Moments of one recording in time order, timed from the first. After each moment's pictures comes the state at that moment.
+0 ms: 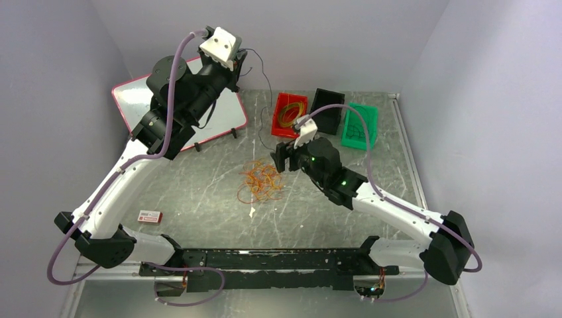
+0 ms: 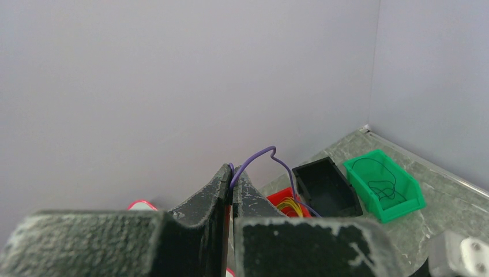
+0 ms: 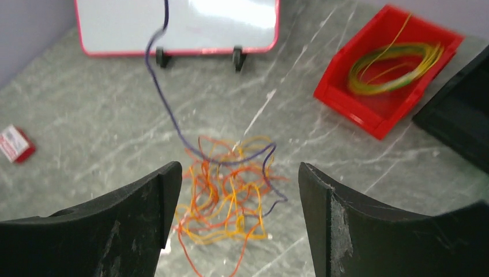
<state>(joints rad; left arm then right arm) -0.69 1.36 1.75 -0.17 -0.13 0.24 0.84 1.16 0.86 0.10 0.23 0.16</state>
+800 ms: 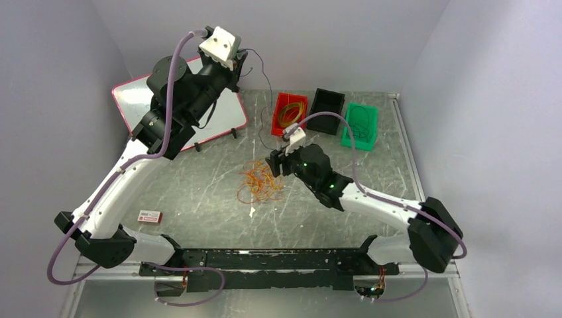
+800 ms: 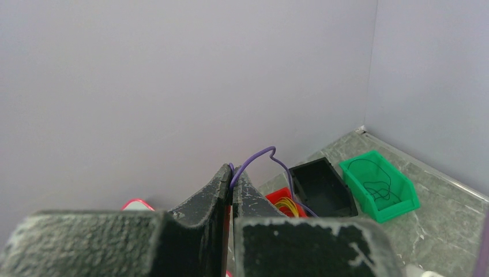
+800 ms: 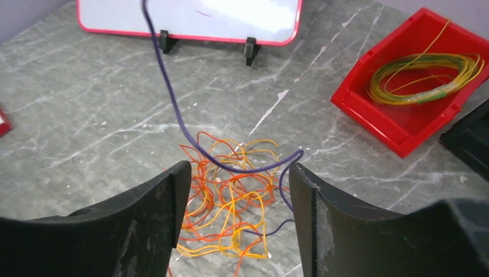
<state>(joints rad) -0.69 1.36 1.75 -0.17 -0.13 0.23 0.84 1.26 0.72 0.34 0.15 0.08</state>
